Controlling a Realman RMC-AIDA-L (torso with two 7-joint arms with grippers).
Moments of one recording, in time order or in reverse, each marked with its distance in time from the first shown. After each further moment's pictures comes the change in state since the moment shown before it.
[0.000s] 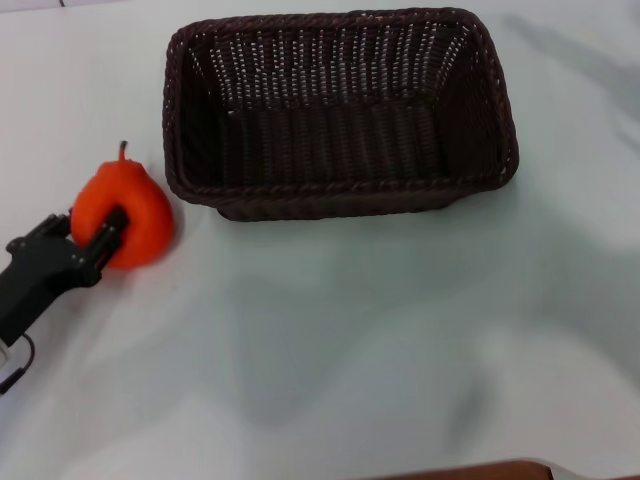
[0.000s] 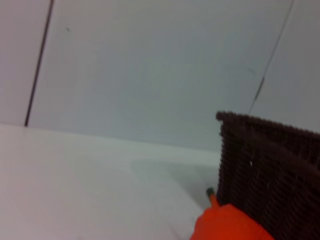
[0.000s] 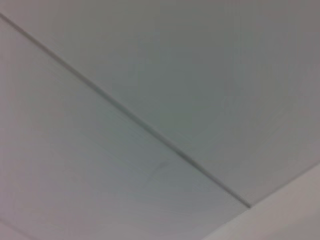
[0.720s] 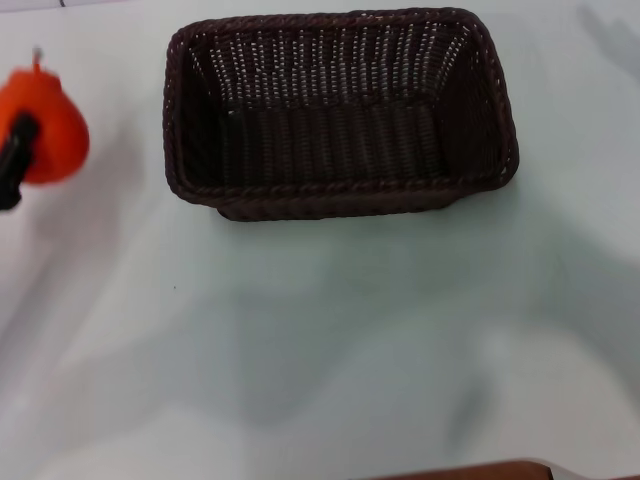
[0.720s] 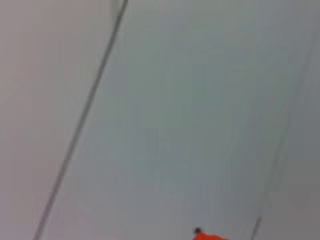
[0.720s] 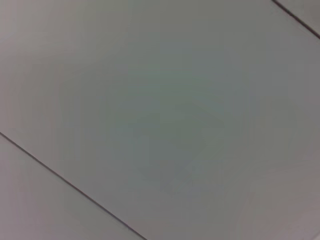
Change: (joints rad) left arm 0.043 0.030 -0.174 -0.113 0.002 -0.179 -0.036; right arm -0.010 -0.002 0.261 0.232 0.131 -0.025 -0.269
